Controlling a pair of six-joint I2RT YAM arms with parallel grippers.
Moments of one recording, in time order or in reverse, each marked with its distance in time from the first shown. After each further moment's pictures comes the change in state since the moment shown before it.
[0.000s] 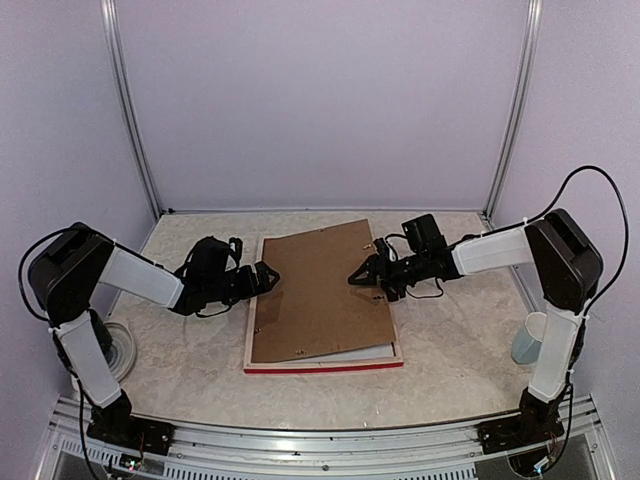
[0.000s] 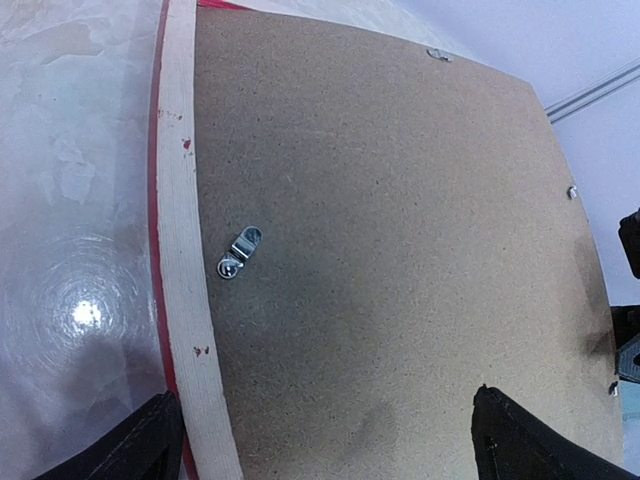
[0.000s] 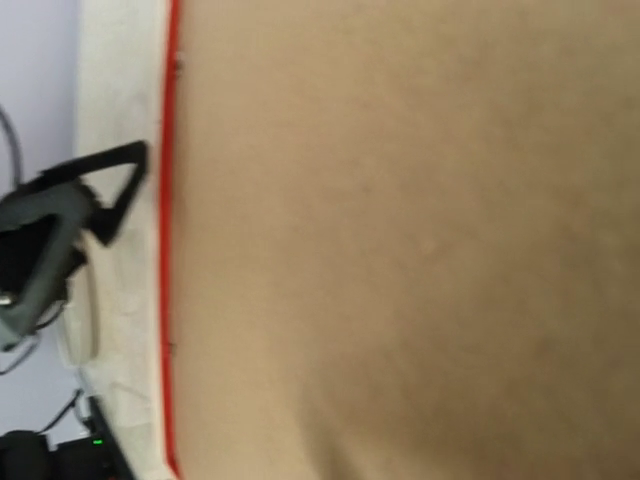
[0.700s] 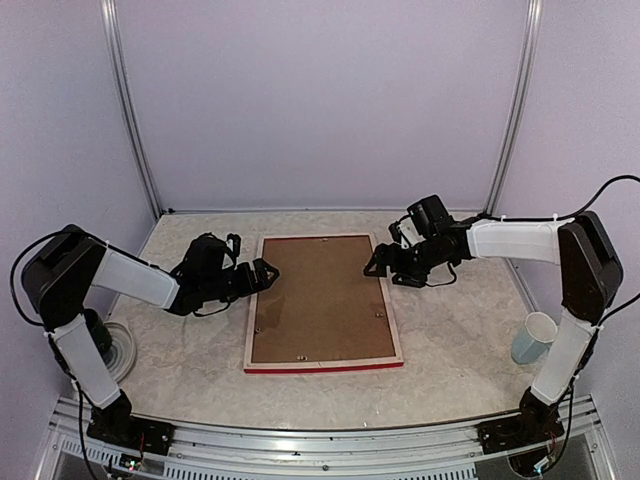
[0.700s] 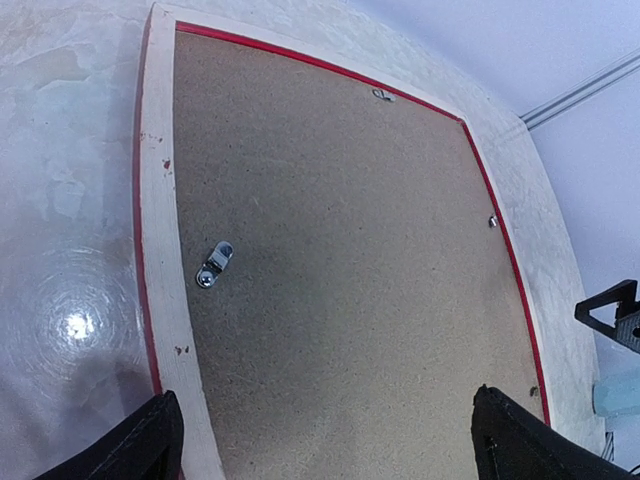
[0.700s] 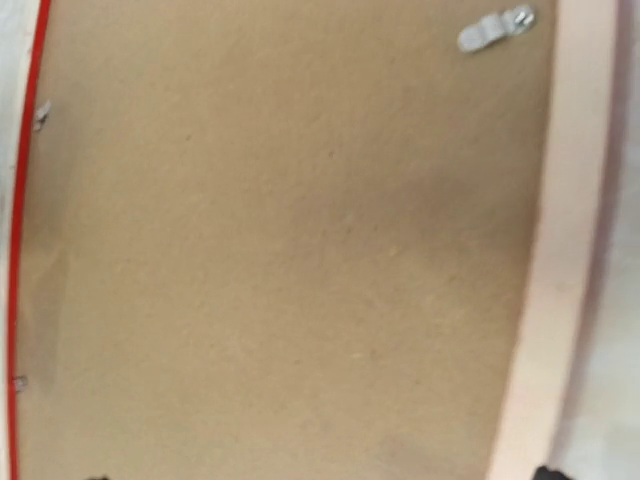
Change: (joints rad) left arm 0.000 -0.043 -0.019 0.017 0.014 0.002; right arm 0.000 -0.130 0.097 -0.382 0.330 -0.233
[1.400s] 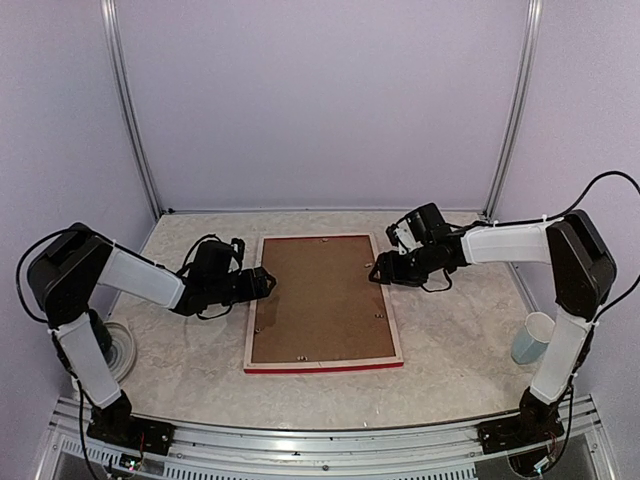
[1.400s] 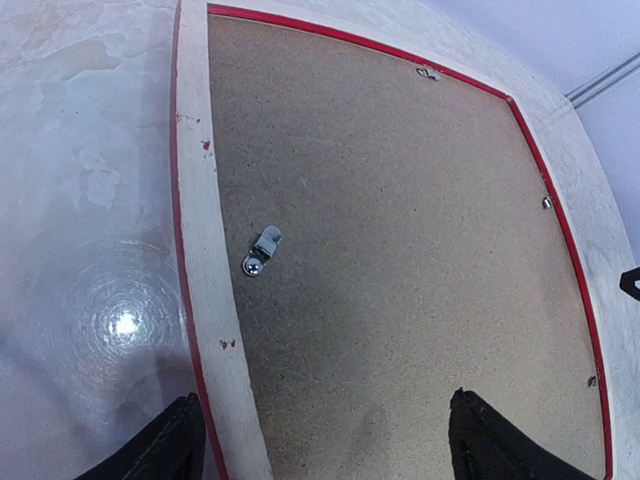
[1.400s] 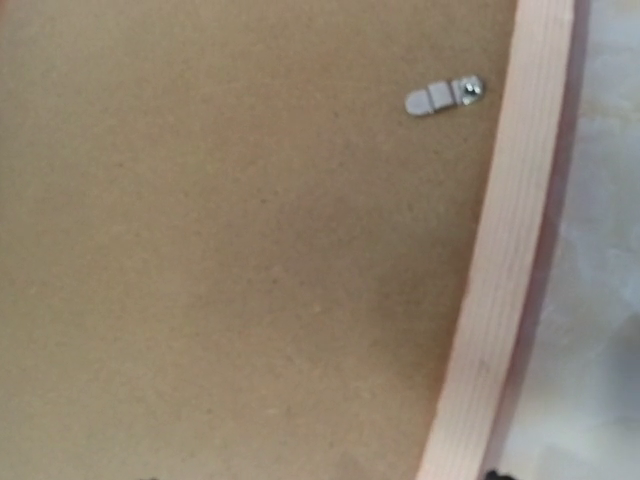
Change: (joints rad) left arm -0.021 0.025 0.019 -0.071 -0.096 0.080; right arm 0.000 0.034 -0.026 0.075 0.098 -0.140
